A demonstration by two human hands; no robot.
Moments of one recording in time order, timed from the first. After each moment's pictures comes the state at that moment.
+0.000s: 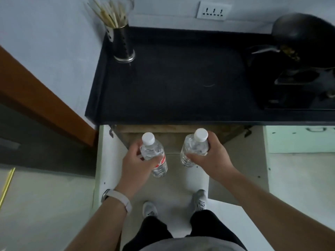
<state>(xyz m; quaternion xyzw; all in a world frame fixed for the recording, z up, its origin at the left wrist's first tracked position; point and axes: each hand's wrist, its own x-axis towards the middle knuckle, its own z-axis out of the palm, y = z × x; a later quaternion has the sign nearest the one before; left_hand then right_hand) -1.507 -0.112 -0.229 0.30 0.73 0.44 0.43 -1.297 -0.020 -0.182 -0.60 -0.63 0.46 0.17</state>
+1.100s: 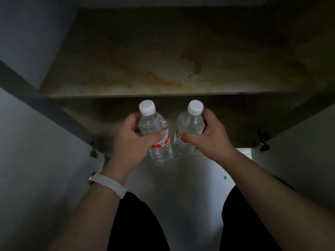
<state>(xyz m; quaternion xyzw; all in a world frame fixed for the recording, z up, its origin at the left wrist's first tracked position) -1.495 0.035 -0.685 0.35 0.72 0.48 0.36 -1.307 0.117 -0.695 -0.52 -0.66 0.47 0.27</state>
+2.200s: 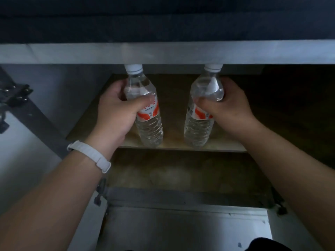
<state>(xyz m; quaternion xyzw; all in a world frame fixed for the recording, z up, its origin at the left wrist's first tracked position) -1.550 0.129 -0.547 0.38 0.65 0.62 0.23 -1.341 0.229 -0.548 -0.43 -0.70 0.41 0.40</state>
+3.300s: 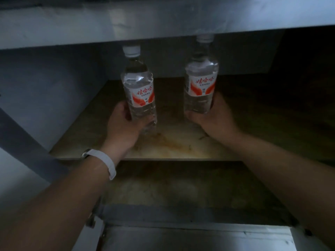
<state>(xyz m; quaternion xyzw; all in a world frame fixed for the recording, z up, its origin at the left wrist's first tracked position) -1.577 0.181 -0.625 0.39 0.71 0.54 0.22 -1.370 0.290 -0.629 -0.43 -0.72 0.38 0.40</state>
